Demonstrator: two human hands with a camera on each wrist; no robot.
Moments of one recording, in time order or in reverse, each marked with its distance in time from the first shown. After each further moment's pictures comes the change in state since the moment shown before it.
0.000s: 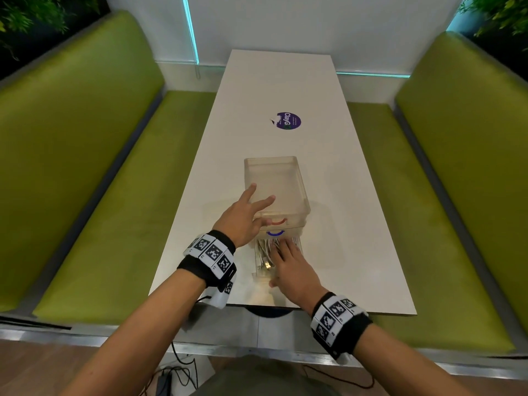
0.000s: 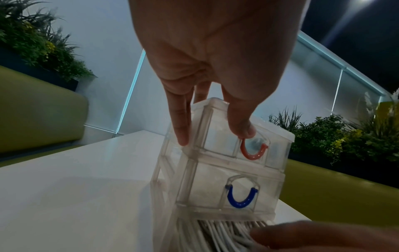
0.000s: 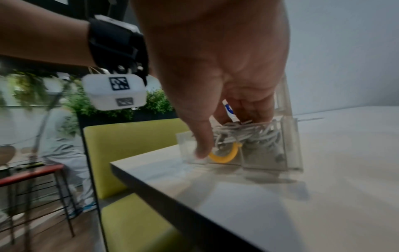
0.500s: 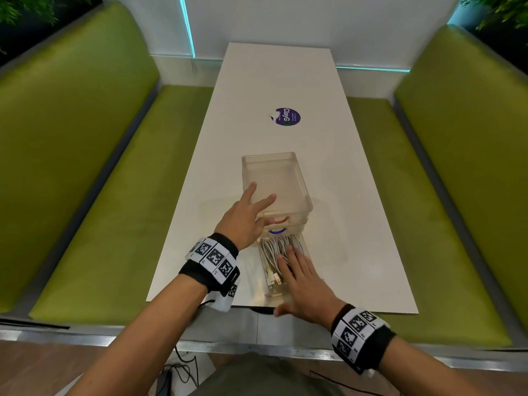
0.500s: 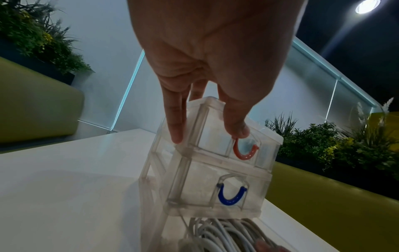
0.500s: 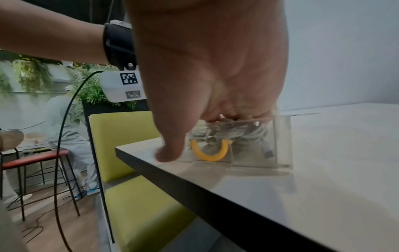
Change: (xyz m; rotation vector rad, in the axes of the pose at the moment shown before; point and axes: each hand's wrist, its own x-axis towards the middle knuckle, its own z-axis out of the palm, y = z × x) left_hand 0.004 -0.004 0.004 -0.008 0.050 0.008; right_hand -0.034 0.008 -0.003 -0.080 -0.176 -0.013
